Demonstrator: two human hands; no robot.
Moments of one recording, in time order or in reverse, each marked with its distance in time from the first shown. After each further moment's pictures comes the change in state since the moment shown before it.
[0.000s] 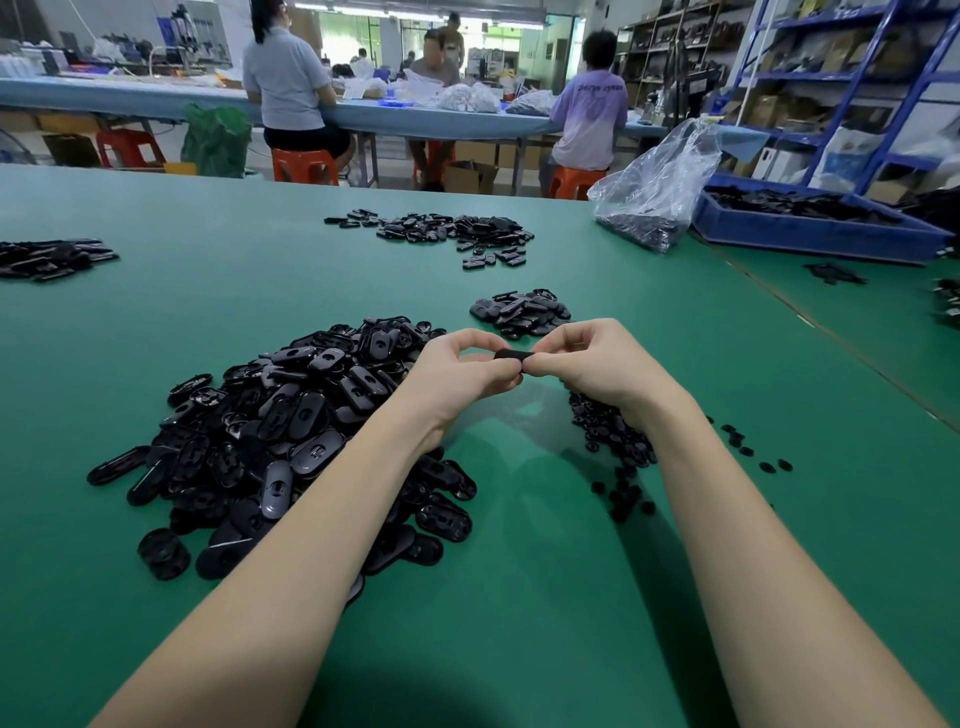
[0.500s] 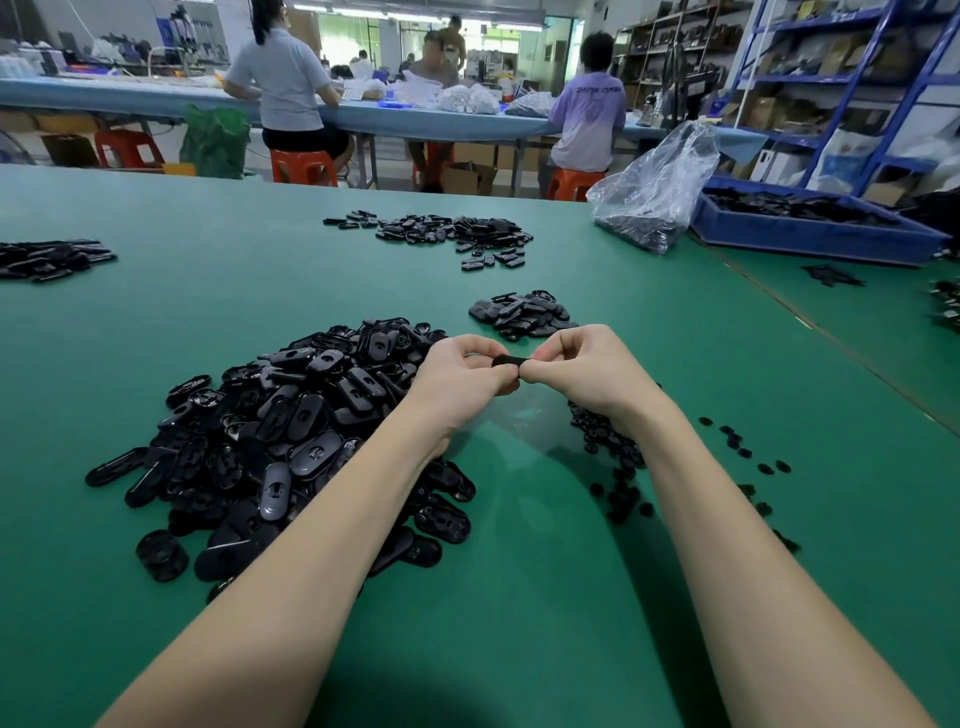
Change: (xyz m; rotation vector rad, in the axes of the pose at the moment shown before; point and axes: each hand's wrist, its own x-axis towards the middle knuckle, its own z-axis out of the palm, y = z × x) left_hand 0.002 -0.006 0.005 0.169 0.078 0.029; right_hand 0.002 0.006 0.008 -0.028 0.049 -0.019
